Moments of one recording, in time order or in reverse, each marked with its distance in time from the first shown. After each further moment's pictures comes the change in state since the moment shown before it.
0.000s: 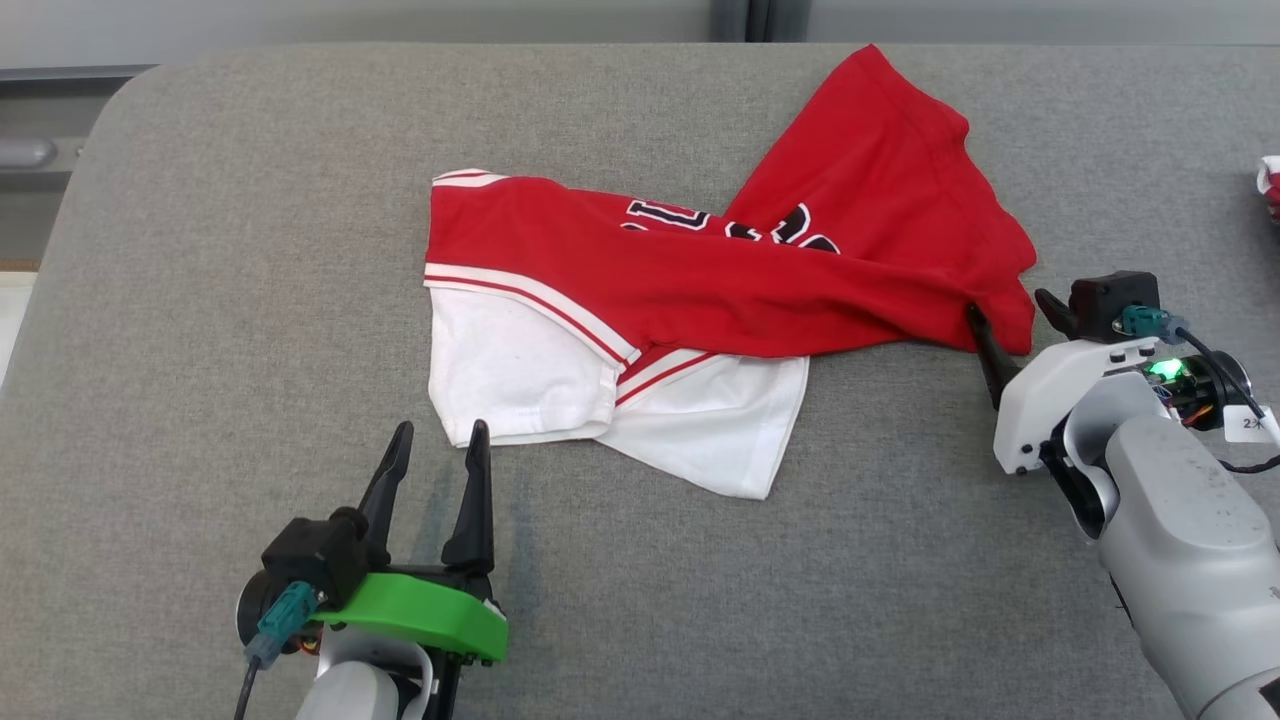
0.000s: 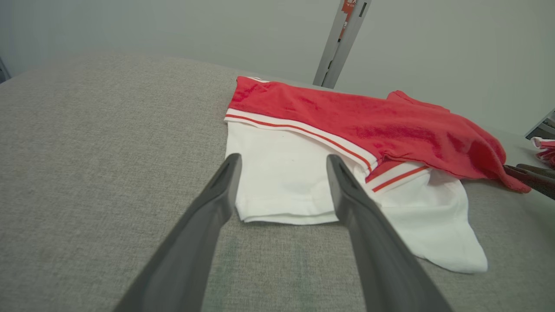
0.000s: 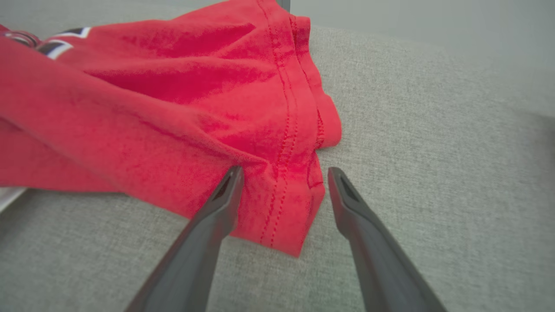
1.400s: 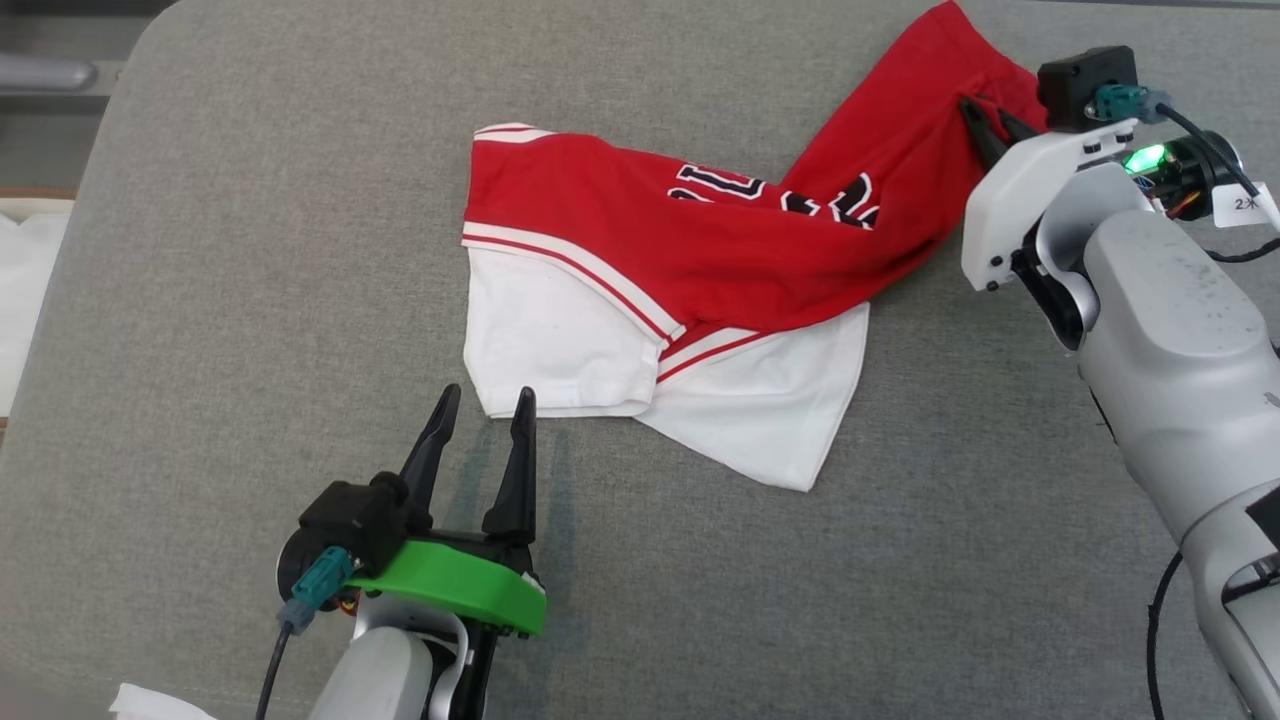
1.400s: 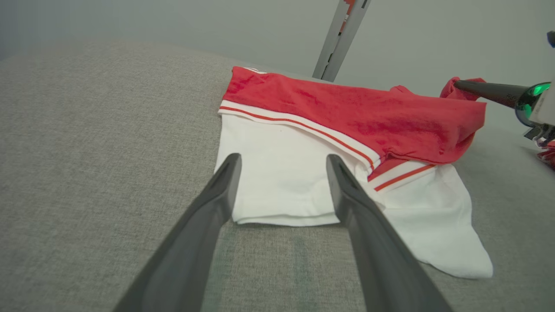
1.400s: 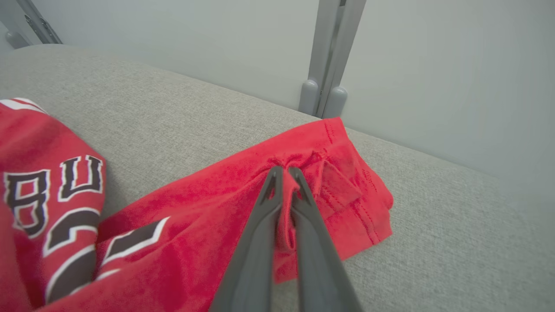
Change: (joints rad) left arm -0.063 0.000 -0.084 -0.005 -0.044 0.005 0.000; right arm -0.369 0.008 0.196 0.133 0.085 0.000 0.052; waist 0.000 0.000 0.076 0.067
